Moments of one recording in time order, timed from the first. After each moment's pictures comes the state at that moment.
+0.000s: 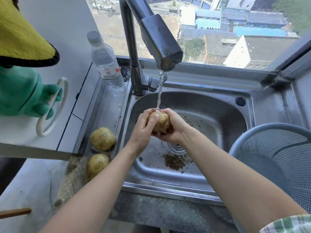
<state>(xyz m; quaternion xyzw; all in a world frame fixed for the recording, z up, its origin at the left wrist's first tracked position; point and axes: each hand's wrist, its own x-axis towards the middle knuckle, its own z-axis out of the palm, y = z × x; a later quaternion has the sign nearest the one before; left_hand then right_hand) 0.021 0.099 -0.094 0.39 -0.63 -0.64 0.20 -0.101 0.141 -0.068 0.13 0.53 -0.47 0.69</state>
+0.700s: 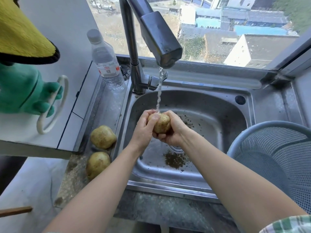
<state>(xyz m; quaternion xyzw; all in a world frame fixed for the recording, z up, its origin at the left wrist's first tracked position) 0.016 0.105 -0.093 0.42 -0.57 -0.68 0.21 -0.095 0.148 -0.073 0.11 0.55 -0.45 0.69</state>
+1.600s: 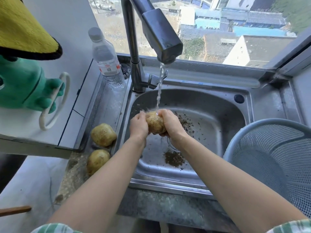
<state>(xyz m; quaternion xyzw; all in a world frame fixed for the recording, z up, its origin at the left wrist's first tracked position) 0.003 0.096 -0.080 0.62 -0.40 -0.65 0.19 -0.080 0.154 -0.075 -0.12 0.70 -0.50 0.50</state>
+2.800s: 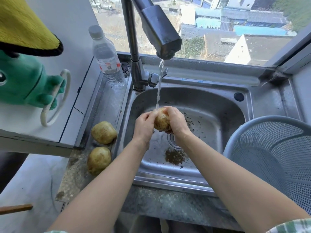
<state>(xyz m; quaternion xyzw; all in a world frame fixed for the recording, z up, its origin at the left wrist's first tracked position) 0.007 0.116 -0.073 0.55 -0.48 -0.66 0.18 -0.084 0.164 -0.066 -0.09 0.71 -0.51 0.48</state>
